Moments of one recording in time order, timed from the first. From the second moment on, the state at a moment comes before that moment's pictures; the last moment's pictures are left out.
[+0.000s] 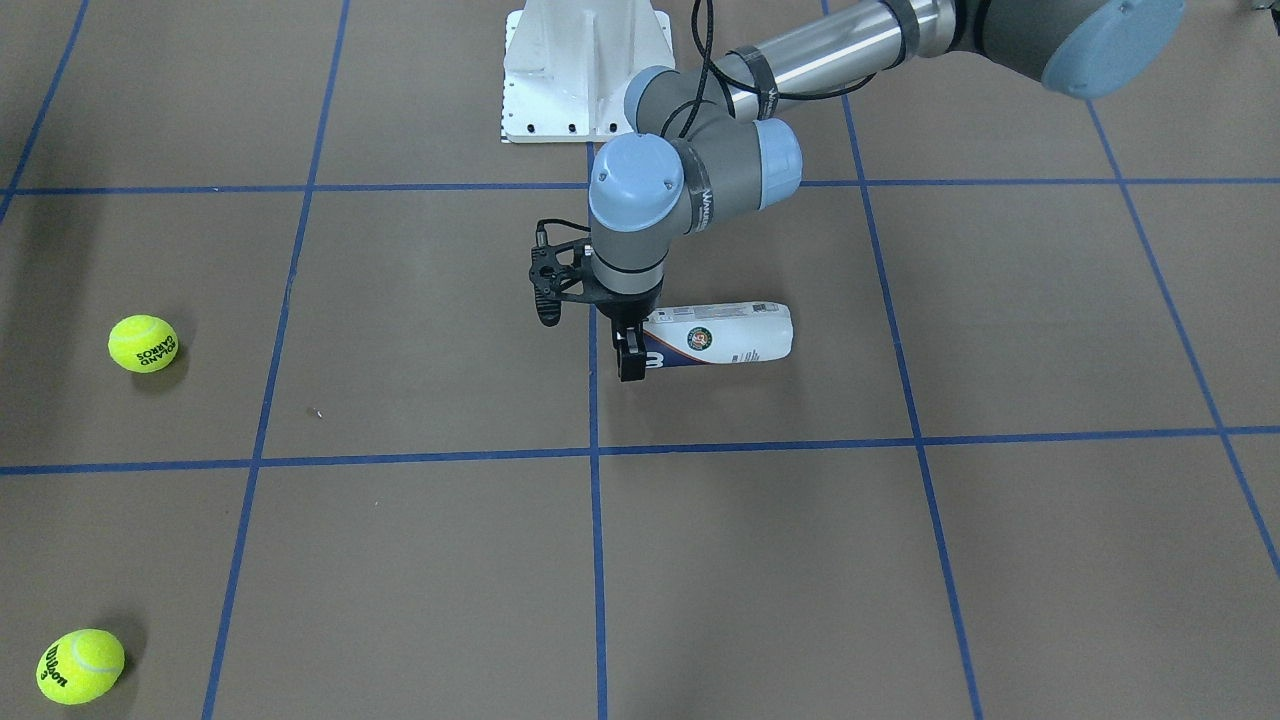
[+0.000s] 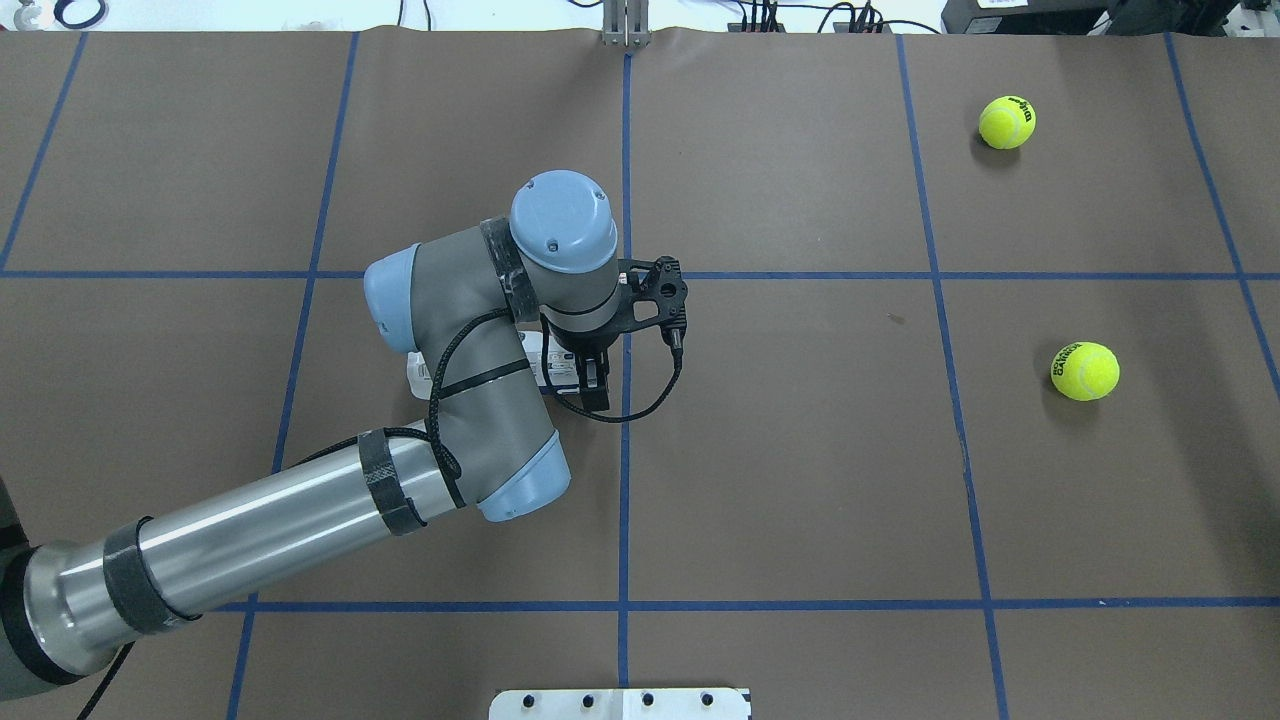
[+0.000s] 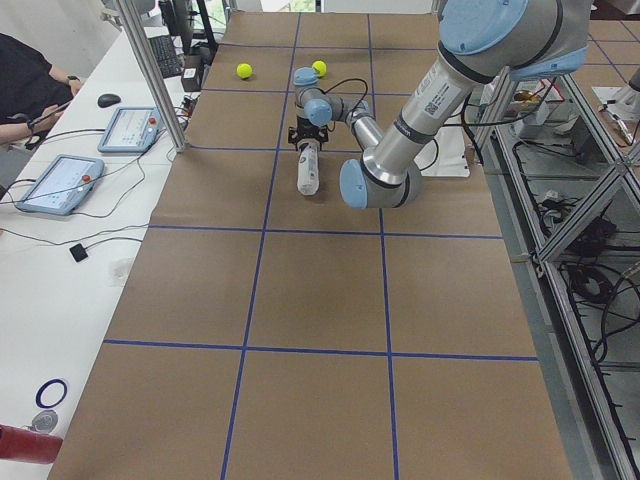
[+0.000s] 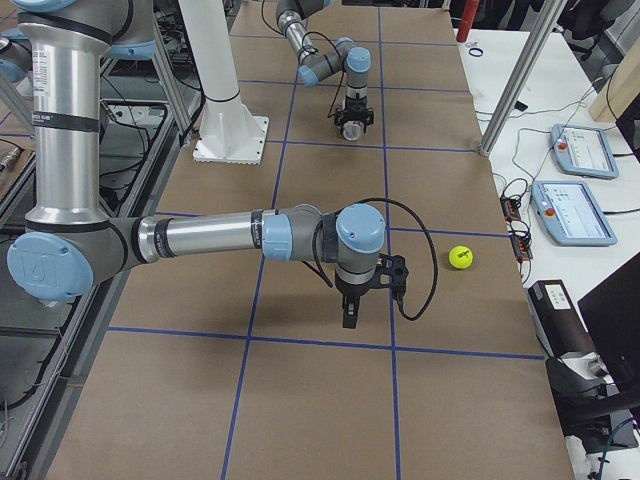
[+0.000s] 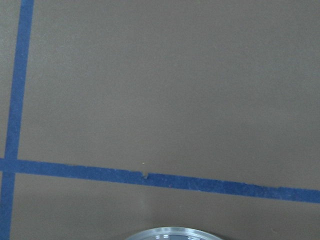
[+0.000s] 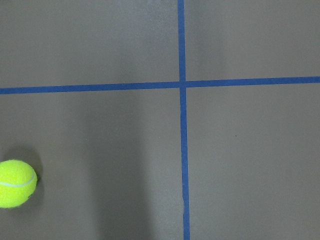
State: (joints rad) left arm -0.54 -2.46 -1.32 -1.70 -1.94 0.29; right arm 1.57 -1.64 1.79 -1.69 2.37 0.06
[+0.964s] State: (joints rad) left arm -0.54 -2.46 -1.31 -1.72 -1.94 0.29; right arm 1.57 -1.64 1.79 -1.69 2.37 0.06
